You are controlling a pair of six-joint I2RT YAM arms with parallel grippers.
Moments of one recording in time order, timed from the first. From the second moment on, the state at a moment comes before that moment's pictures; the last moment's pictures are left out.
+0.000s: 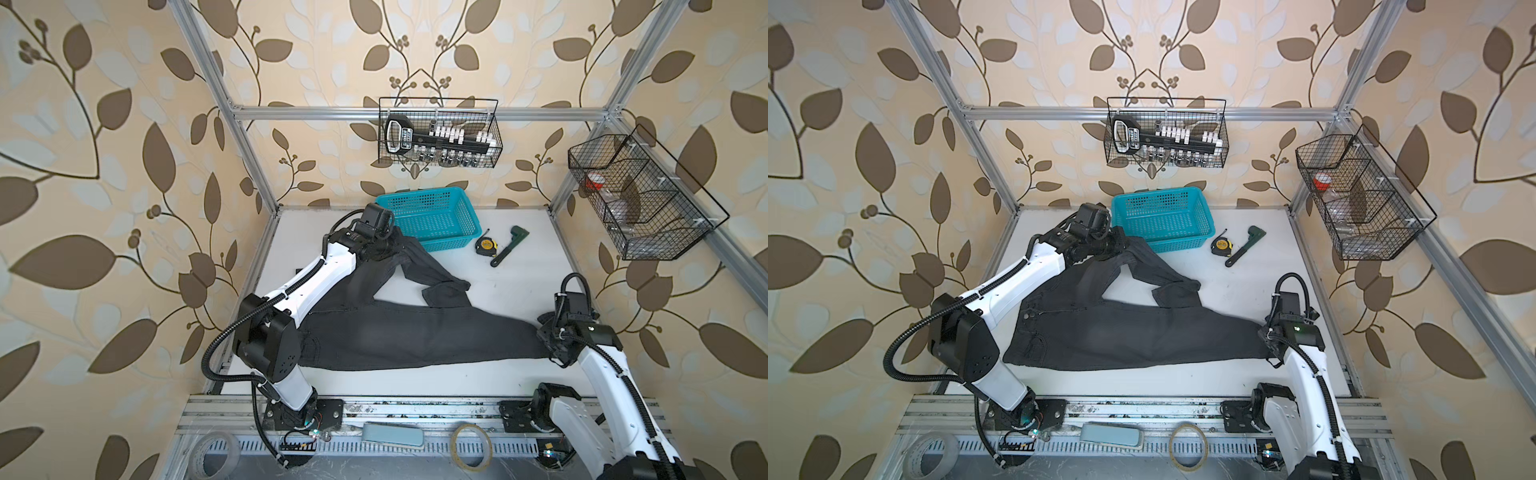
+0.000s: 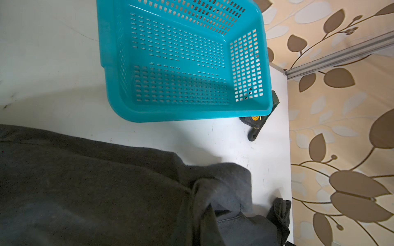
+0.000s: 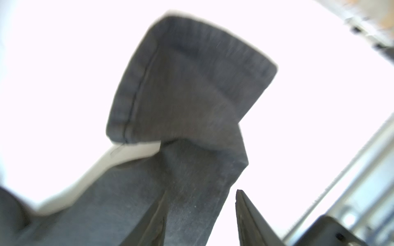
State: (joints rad) left arm -0.49 1.63 1.45 -0.55 0.12 -0.79; right arm -0.20 0.83 0.63 -1.00 0.25 0.76
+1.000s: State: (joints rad) left arm -0.55 1.66 1.29 -0.47 0.23 -0.76; right arm -0.30 1.27 0.69 -0.68 0.25 0.58
